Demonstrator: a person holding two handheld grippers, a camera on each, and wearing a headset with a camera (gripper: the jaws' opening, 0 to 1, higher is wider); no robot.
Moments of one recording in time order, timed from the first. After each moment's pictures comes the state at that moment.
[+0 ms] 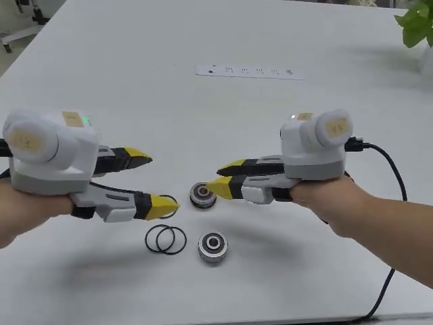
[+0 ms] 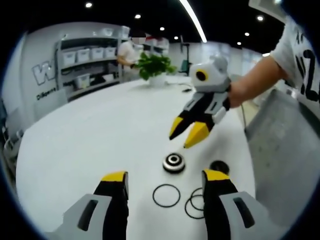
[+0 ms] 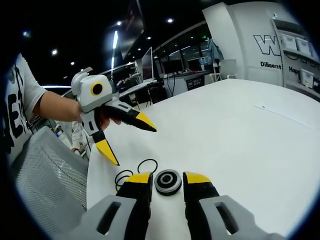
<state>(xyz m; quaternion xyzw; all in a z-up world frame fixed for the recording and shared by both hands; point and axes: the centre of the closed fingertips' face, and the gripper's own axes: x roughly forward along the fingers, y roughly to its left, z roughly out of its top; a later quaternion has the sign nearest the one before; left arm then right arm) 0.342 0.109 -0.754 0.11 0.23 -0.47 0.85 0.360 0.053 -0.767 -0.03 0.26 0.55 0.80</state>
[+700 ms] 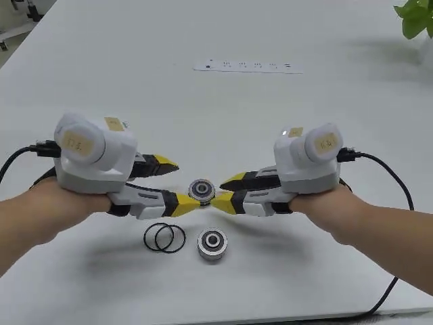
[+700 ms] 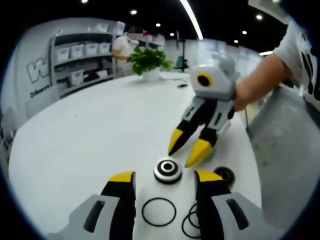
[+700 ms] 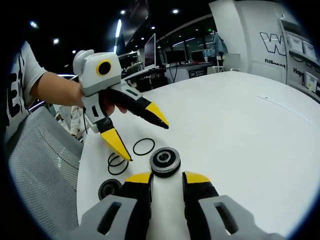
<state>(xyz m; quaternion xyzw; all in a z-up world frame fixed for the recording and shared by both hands) 0.350 0.075 -0.778 0.11 0.24 -0.49 0.83 0.349 0.050 -0.805 -0.07 0.28 0.55 0.78</state>
